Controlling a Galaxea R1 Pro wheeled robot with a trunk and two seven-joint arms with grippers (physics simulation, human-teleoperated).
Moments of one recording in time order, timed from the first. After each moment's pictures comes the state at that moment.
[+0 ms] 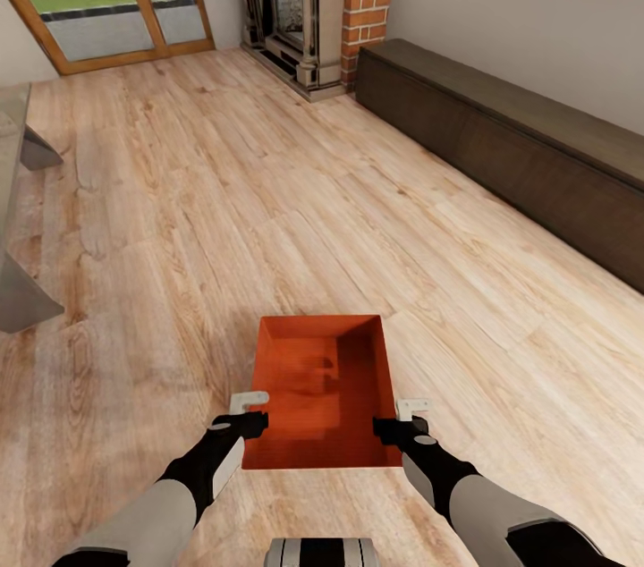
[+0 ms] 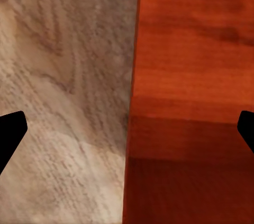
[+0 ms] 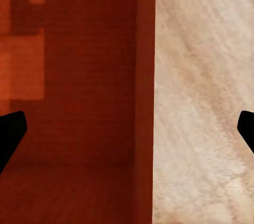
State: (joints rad) left arm -0.69 -0.11 -0.02 -0.36 0.08 0.15 0.17; right arm -0.75 0.09 0.14 -0.15 -0.09 -0.07 -0.10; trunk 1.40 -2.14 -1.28
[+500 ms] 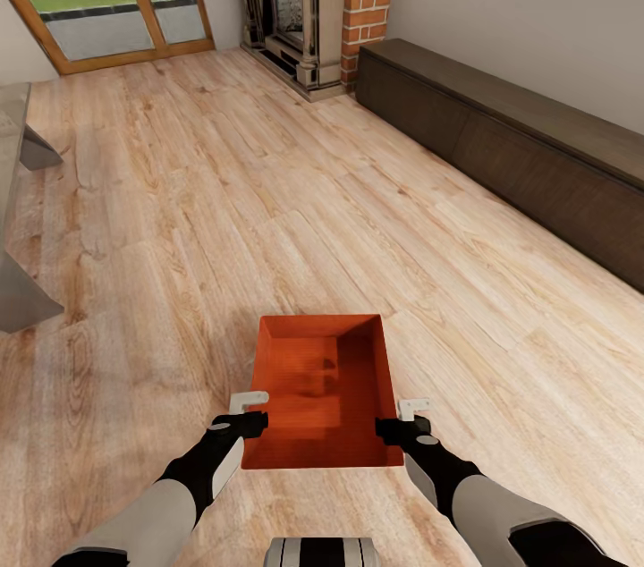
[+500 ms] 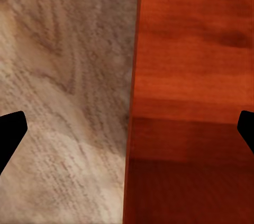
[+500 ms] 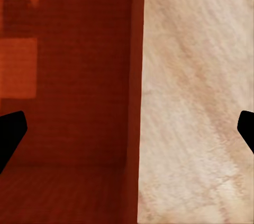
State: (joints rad) left arm -0.69 -0.11 -0.02 -0.36 0.08 0.15 0.17; right arm -0.75 0.08 0.15 -0.15 -0.08 -0.07 -0.10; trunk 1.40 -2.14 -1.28
